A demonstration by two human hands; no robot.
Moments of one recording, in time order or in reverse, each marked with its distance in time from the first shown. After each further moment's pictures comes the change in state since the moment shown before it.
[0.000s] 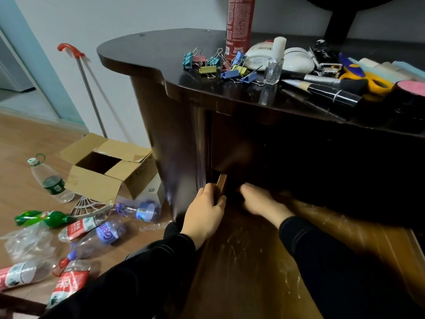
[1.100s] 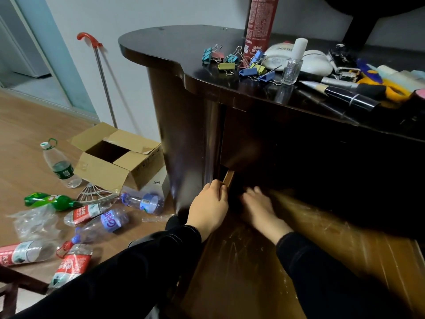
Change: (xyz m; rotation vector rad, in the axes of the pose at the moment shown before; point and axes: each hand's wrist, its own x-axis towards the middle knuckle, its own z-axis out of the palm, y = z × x) left_hand -0.003 0.003 0.001 0.092 0.053 -0.038; right_hand -0.025 -0.023 0.012 -0.164 0.059 0.009
